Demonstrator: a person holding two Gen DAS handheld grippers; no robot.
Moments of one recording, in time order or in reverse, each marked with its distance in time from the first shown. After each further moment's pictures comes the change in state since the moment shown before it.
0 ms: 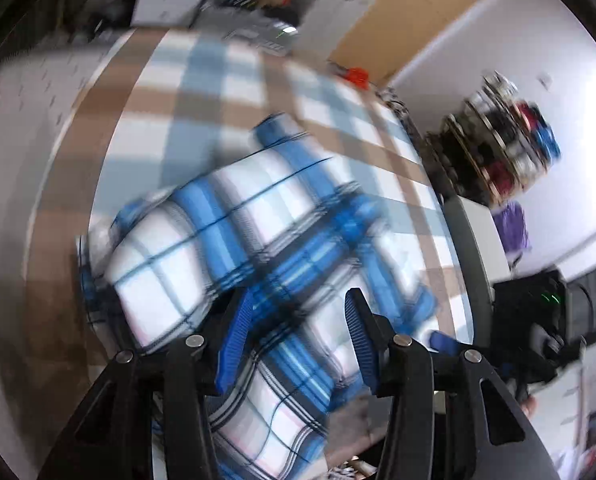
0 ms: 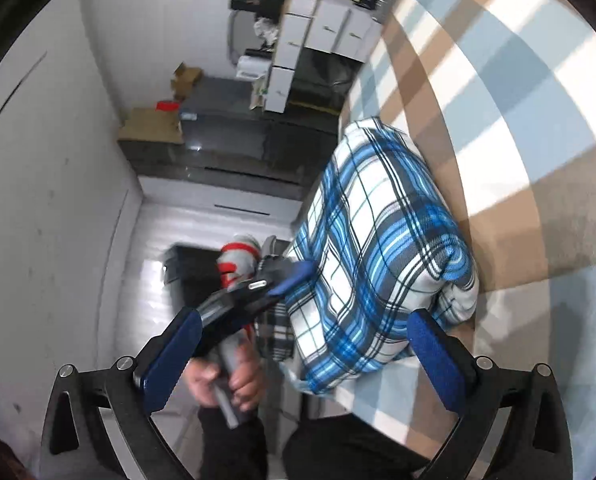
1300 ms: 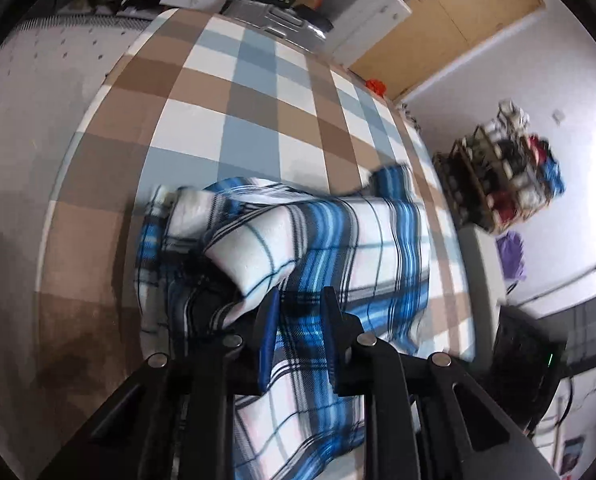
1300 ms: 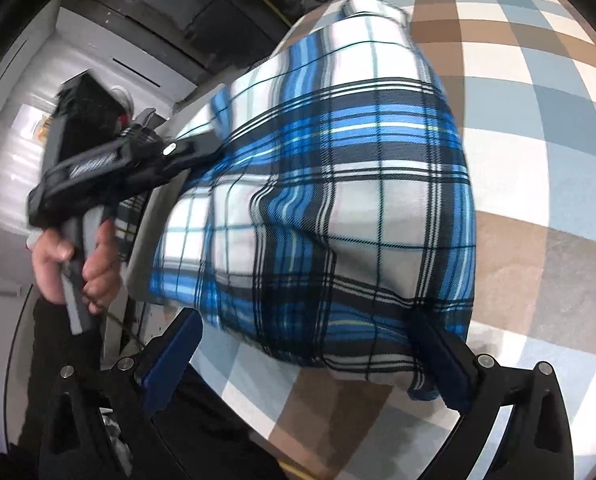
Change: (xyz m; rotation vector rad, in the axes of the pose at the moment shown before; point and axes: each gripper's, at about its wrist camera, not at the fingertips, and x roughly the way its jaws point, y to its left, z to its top) left arm -0.014 0.039 0.014 -0.076 -0.013 -0.018; right arm 0.103 0.011 -0.020 -0.360 0.370 -0.546
